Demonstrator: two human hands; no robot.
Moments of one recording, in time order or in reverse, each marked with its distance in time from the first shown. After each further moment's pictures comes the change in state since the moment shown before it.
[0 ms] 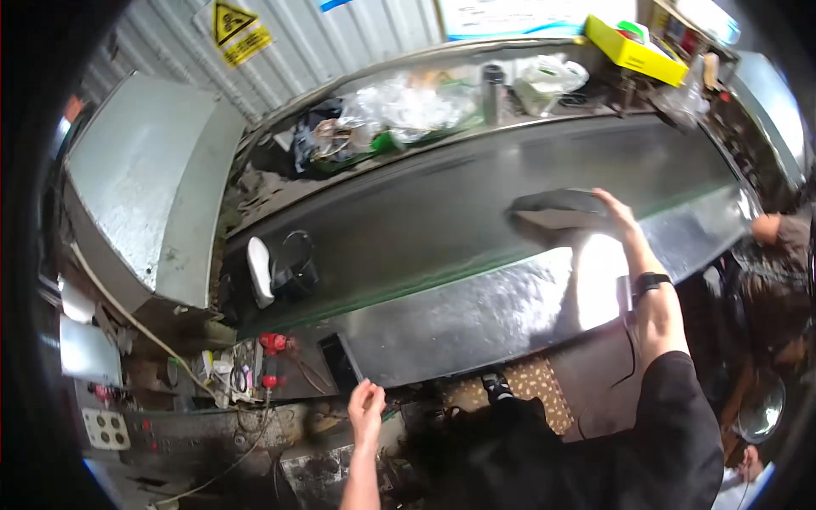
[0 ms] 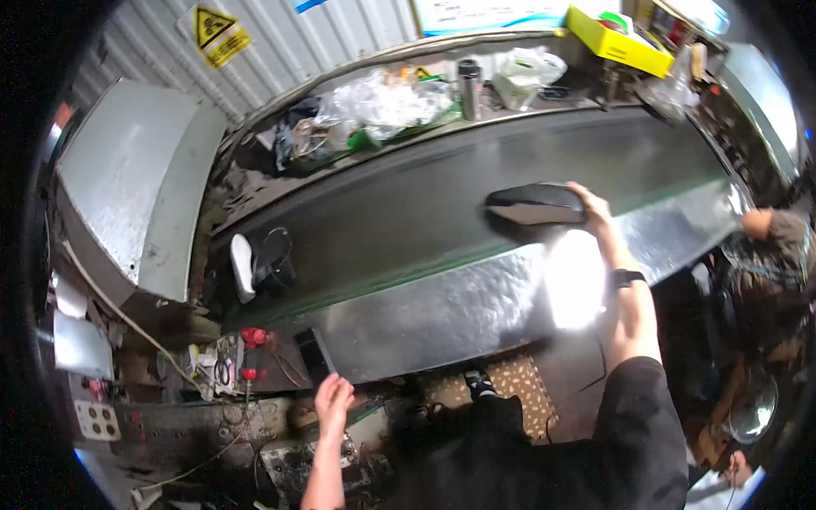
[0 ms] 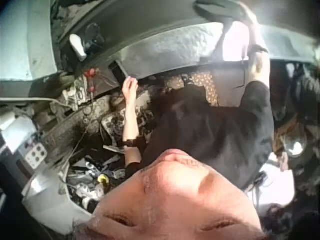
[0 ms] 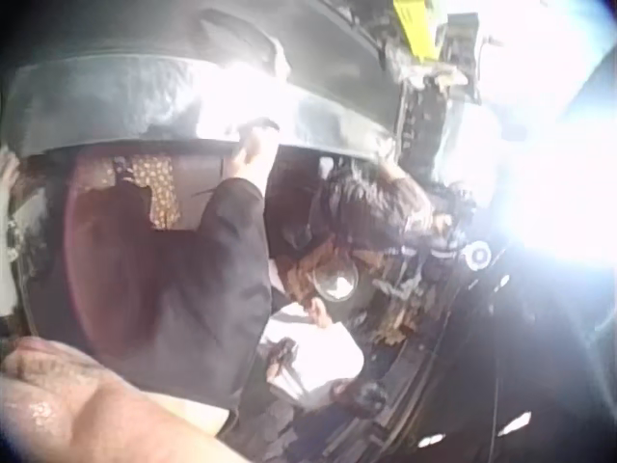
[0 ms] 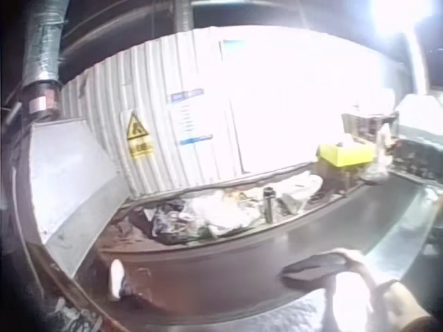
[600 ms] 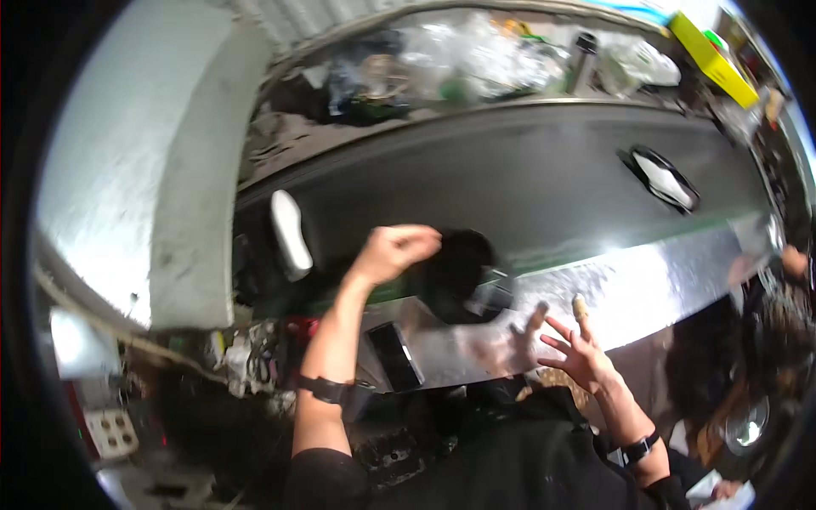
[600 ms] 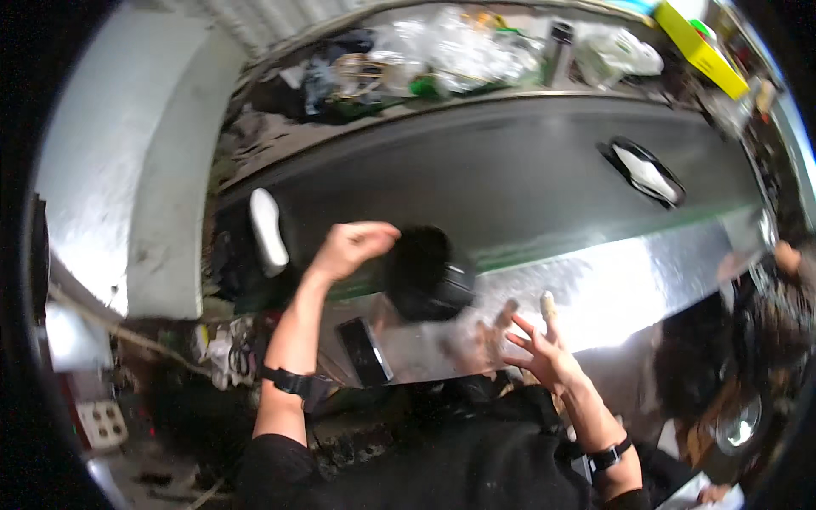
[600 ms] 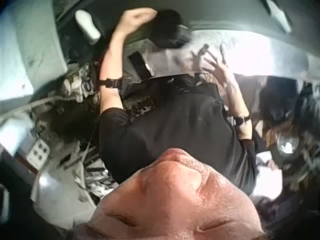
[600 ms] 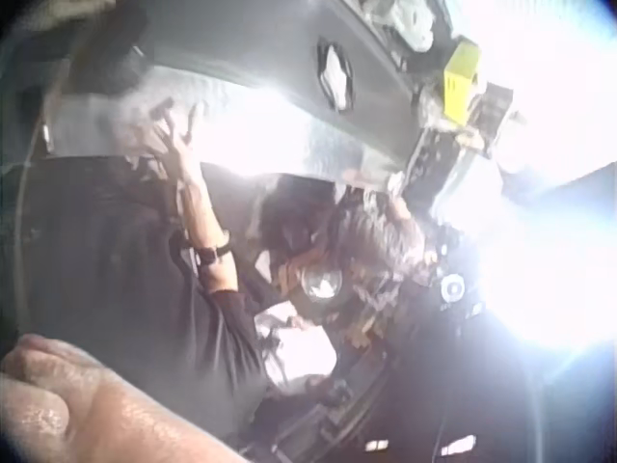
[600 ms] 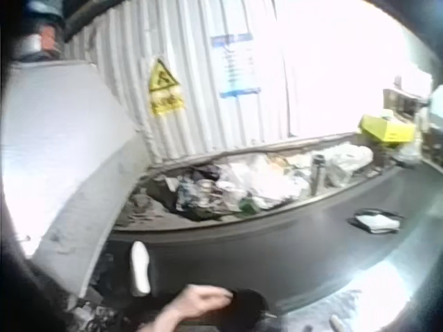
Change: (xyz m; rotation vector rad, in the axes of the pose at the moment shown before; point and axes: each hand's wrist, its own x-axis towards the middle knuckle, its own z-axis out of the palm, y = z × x) left_hand 0.278 0.223 0.074 0.405 -0.903 0.482; right_hand -0.269 0.139 0.233 0.388 -0.300 0.376
